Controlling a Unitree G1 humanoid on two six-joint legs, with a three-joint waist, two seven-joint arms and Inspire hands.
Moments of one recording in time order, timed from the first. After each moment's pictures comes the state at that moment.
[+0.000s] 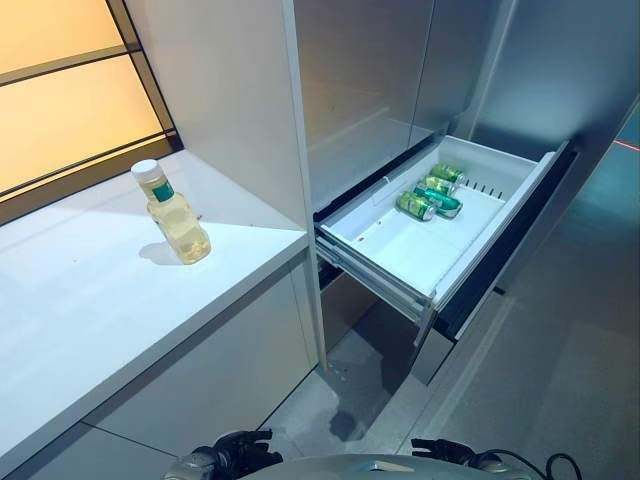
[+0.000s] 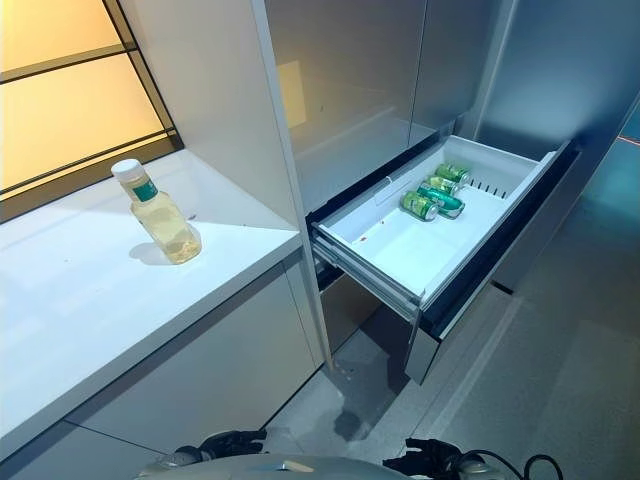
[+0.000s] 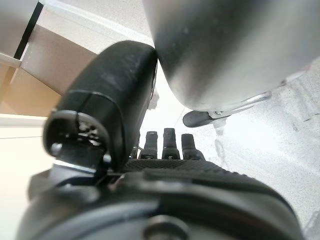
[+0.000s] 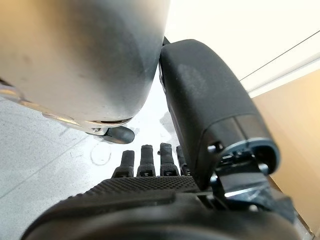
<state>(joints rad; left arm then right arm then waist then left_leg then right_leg) -0.02 0.25 -0.23 1.19 -0.08 0.04 -0.30 -0.05 -0.27 0.15 1.30 0.08 0.06 0.29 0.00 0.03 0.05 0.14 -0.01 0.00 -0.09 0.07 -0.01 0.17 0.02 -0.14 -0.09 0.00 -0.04</state>
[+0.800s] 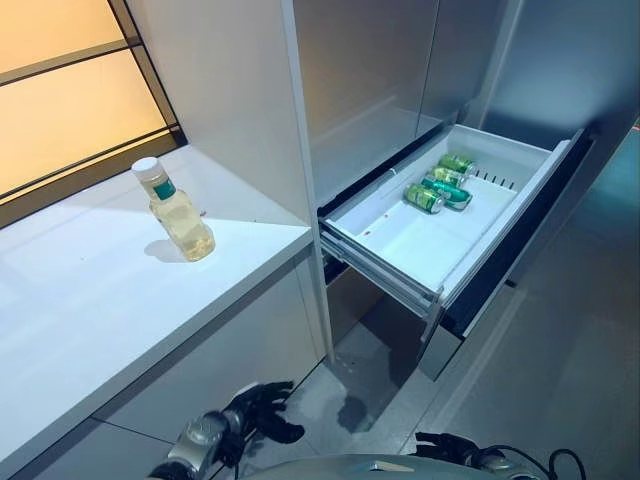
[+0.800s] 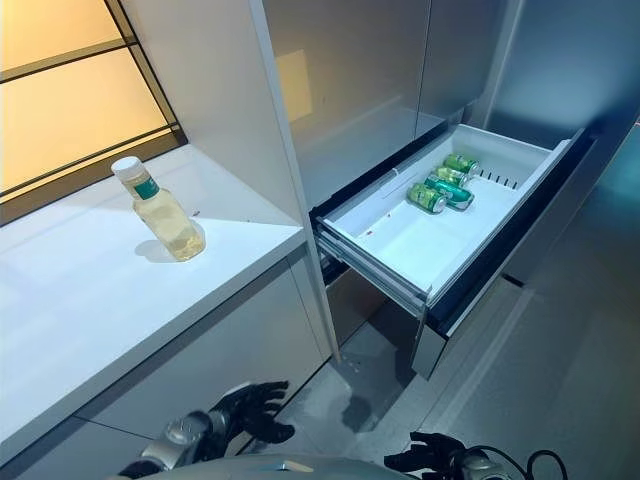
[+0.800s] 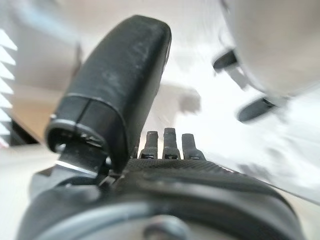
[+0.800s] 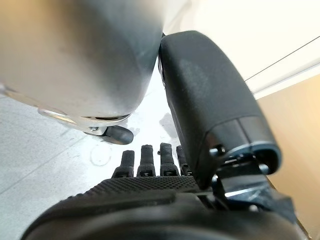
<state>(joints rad) -0.07 0.37 -0.37 0.76 -0.10 -0.01 -0.58 -0.09 -0.29 0.16 1.39 0.07 -0.03 0.28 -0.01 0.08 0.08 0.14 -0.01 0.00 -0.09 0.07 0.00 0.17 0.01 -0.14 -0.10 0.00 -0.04</state>
